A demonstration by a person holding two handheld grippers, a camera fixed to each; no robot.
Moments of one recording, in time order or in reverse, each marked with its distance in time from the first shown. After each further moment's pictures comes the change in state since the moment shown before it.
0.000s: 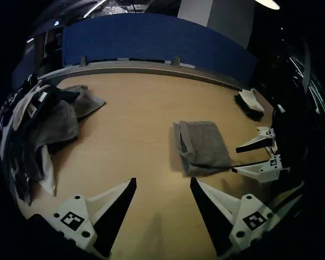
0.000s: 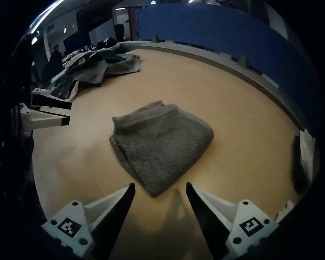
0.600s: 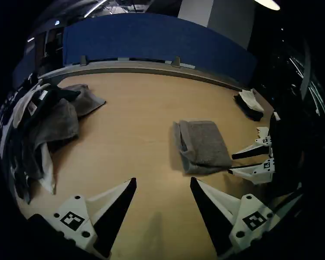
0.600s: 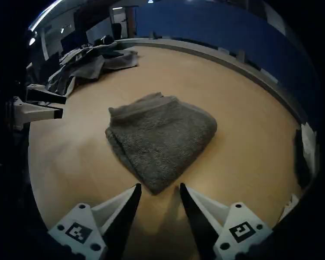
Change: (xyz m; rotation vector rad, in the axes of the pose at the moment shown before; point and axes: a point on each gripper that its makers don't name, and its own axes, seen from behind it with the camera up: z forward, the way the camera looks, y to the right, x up) left arm -0.004 0.000 -0.001 -0.001 0.003 -0.005; right arm -0.014 -0.002 0.013 -0.015 -0.007 0.022
